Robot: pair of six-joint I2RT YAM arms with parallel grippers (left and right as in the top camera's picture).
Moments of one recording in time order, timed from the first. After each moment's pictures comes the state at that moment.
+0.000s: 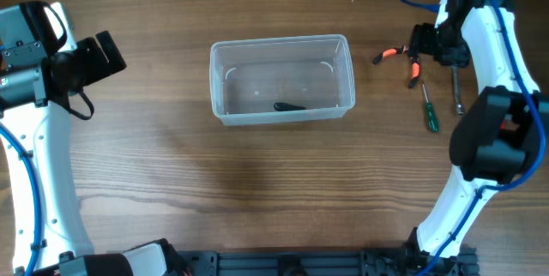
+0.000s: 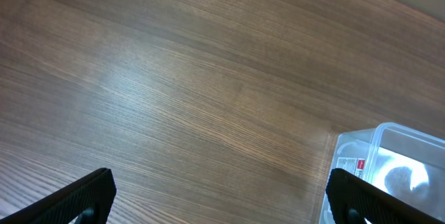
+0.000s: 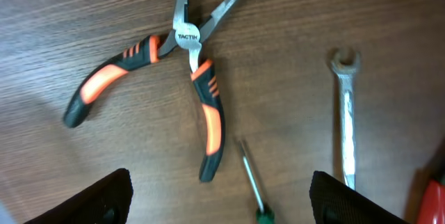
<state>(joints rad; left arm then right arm) 0.29 1.45 1.47 -0.96 0.04 -0.14 -0.16 2.15 1.83 -1.07 0.05 0.06</state>
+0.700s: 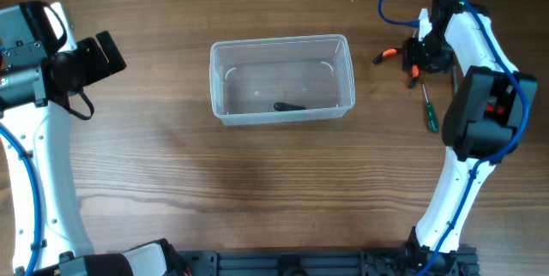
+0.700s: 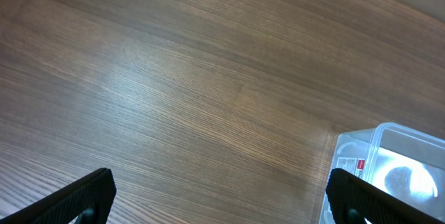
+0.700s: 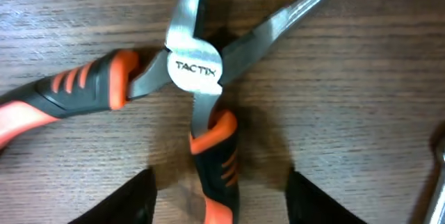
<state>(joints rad) 0.29 1.45 1.47 -0.96 0.04 -0.14 -0.16 2.33 1.83 -0.98 0.02 -0.08</state>
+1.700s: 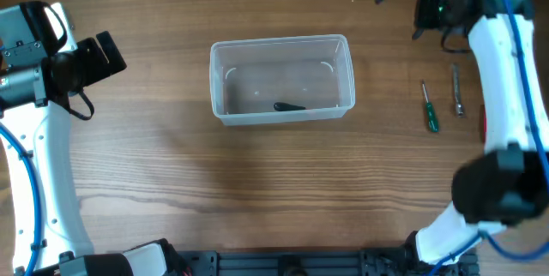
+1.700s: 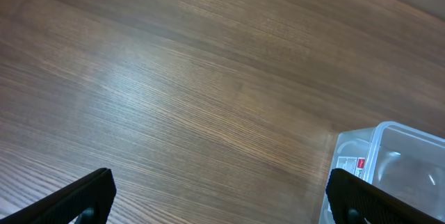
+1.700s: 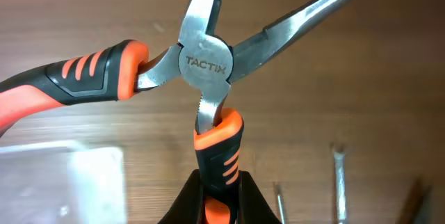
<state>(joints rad) 0.29 1.45 1.47 -0.96 0.04 -0.14 -0.05 1.84 1.82 -0.95 -0.03 -0.01</state>
